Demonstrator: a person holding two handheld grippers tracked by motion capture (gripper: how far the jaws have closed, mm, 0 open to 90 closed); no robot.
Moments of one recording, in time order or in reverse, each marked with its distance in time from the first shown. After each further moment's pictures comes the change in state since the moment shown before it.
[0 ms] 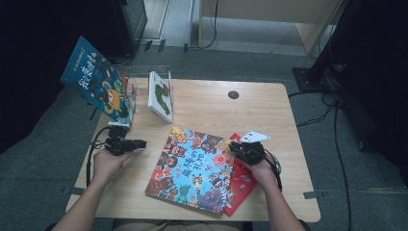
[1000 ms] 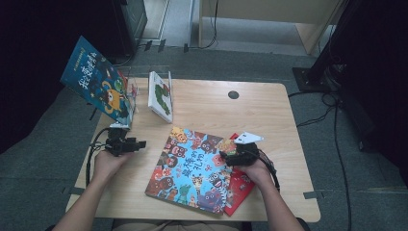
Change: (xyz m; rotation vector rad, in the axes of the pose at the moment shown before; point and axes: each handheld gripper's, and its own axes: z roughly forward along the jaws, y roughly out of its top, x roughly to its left) left arm 0.015 -0.007 0.011 -0.048 0.131 0.000; right arm 0.007 -0.003 0.019 -0.010 0.005 -0.029
